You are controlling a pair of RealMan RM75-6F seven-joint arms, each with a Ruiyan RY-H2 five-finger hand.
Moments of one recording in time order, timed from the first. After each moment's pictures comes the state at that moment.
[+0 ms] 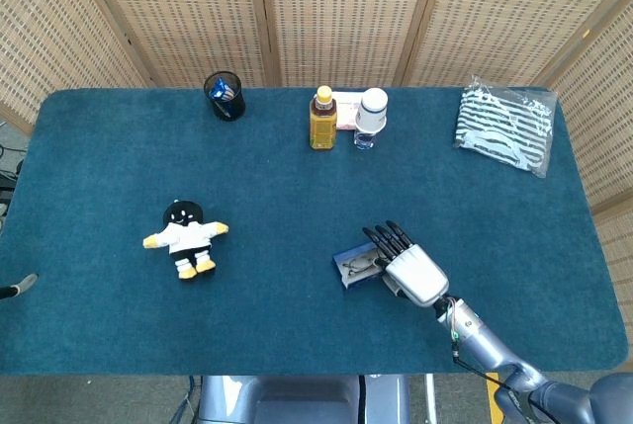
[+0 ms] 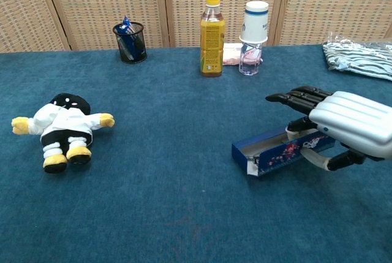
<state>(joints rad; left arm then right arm) -0.12 -1.09 -0.09 -1.43 1.37 1.36 -0.21 0.54 -1.63 -0.07 -1.09 -1.73 1.29 -0.08</state>
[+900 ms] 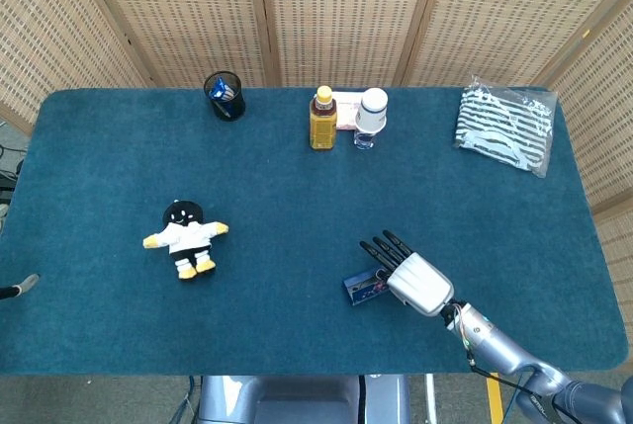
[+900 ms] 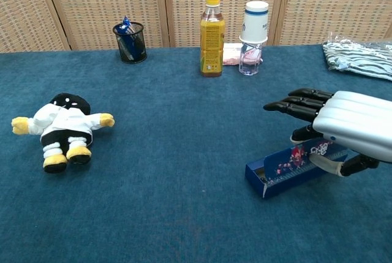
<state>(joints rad) -0.12 -1.09 -0.09 -1.43 1.36 1.35 -0.20 0.58 -1.51 -0.09 -1.23 -1.80 1.22 -0.21</state>
